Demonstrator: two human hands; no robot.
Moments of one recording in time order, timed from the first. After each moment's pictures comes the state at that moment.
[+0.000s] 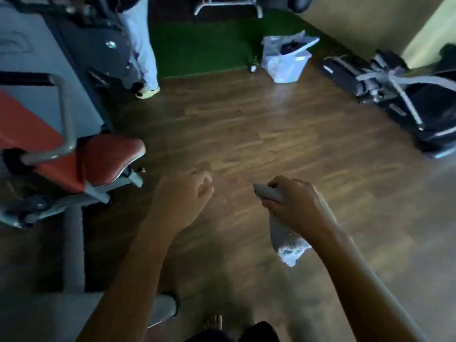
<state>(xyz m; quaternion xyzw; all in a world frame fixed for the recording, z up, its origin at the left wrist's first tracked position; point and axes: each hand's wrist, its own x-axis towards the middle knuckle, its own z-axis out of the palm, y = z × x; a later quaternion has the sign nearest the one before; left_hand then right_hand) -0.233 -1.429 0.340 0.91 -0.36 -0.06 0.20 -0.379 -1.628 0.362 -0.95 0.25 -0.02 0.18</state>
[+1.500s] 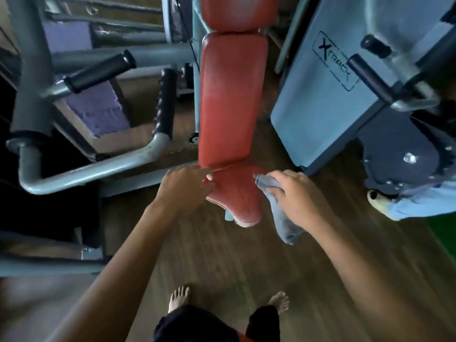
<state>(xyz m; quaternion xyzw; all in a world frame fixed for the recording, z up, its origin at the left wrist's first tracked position) 0.210 -1.430 0.270 0.89 0.40 0.00 0.21 0.422 -1.575 0.294 -0.82 -0.55 0.13 0.10</state>
